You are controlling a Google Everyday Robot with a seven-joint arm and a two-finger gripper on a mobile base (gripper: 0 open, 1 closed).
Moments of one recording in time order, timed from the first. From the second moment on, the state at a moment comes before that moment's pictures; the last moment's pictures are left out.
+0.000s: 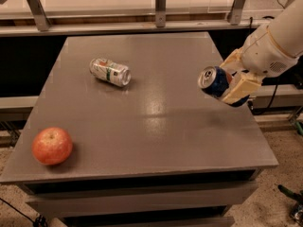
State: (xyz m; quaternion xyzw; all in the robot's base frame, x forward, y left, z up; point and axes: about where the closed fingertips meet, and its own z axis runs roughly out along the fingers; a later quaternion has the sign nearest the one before) arm 0.518 -0.178 0.912 -0.70 0.67 0.04 0.25
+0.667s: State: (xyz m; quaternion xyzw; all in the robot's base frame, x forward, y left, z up) arm 0.495 -0.154 0.898 -0.74 0.65 -0.04 0.19
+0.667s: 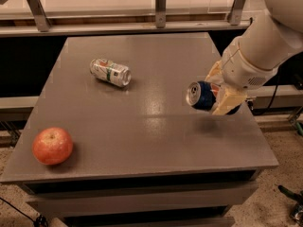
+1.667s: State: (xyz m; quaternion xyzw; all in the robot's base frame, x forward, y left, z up) arm 0.487 -0.133 0.889 -0.76 0.63 0.01 0.18
